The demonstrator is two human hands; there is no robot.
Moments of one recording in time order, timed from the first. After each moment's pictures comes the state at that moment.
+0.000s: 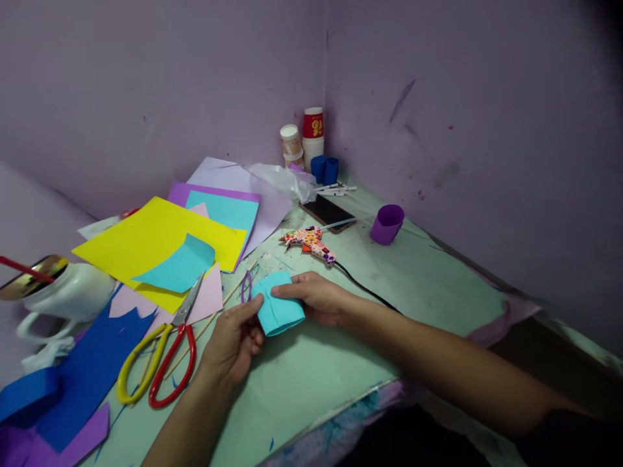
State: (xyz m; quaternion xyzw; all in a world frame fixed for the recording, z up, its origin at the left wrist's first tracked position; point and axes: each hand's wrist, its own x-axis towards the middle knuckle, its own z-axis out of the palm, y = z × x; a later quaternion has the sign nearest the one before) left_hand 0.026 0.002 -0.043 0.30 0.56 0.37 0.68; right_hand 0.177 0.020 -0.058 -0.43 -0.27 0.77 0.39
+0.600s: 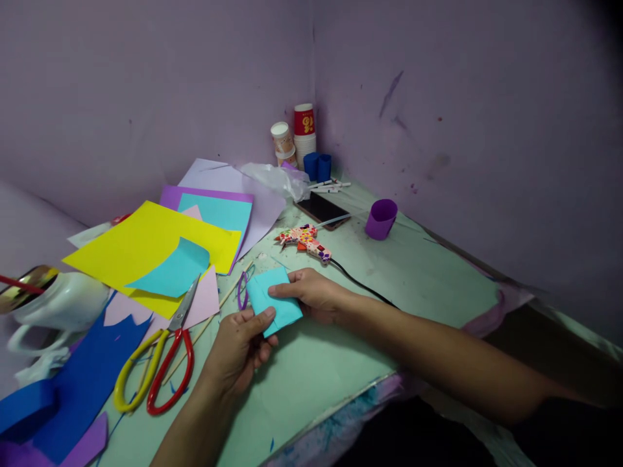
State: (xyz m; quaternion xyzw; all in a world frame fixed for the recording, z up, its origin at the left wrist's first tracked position) left_hand 0.030 -0.006 -0.045 0.35 0.55 0.32 0.69; right_hand 0.179 0.020 -0.058 -0.43 -0.27 0.76 0.40
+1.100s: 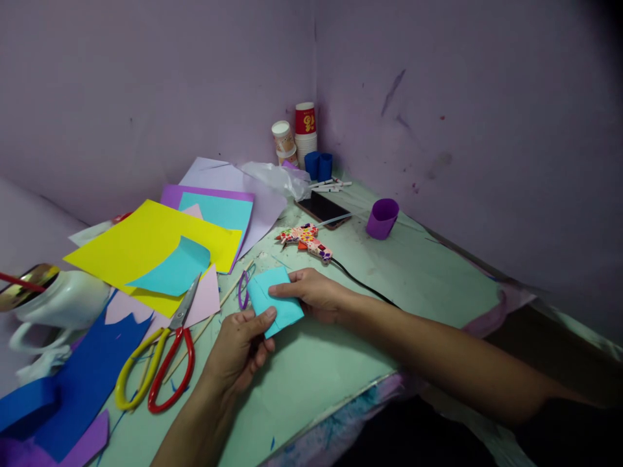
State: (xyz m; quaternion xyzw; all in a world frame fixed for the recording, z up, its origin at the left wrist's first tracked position) left_hand 0.028 -0.007 -0.049 0.35 0.56 0.31 0.68; right_hand 0.180 0.020 -0.059 -0.42 -0.27 0.77 0.40
